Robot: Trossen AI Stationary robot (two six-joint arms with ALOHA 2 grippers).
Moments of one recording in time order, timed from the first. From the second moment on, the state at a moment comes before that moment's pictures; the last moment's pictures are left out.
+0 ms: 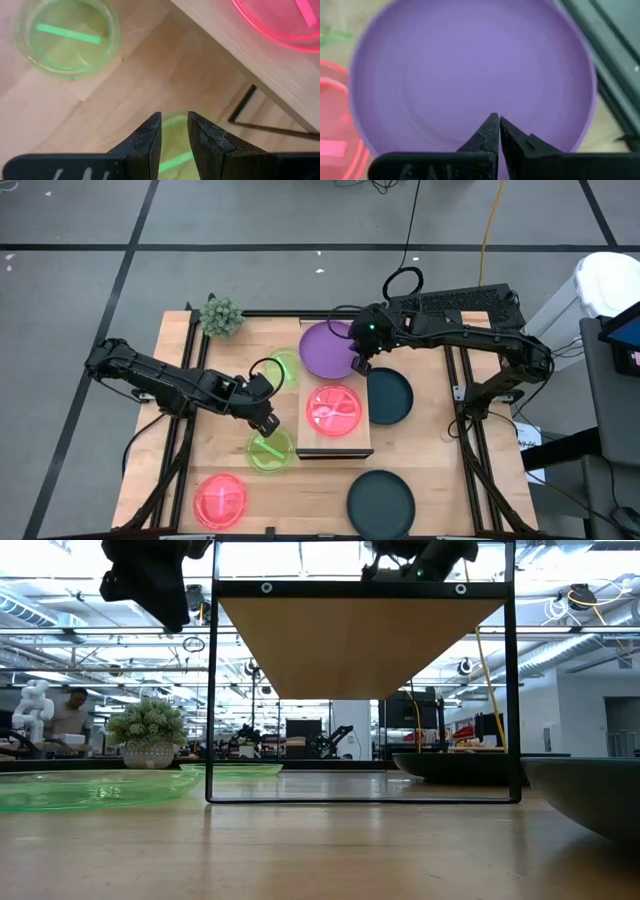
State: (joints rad) left arm -0.29 1.34 1.15 -0.97 -0.29 -0.97; right arm -0.33 1.48 1.25 -0.63 0.00 0.02
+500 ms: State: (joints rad) left arm -0.31 1.34 1.15 -1.02 0.10 -0.82; right arm -0.27 1.28 1.25 -0.61 0.00 0.21
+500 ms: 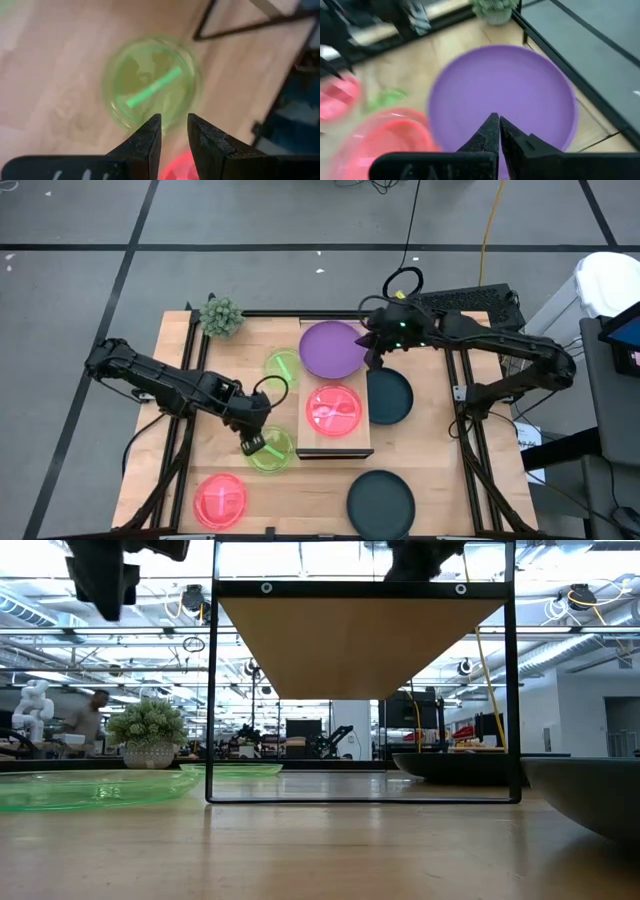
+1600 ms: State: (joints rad) left arm -0.80 1.34 0.71 -0.69 0.21 -0.78; right arm 0.40 1.16 1.25 -0.57 0.34 0.67
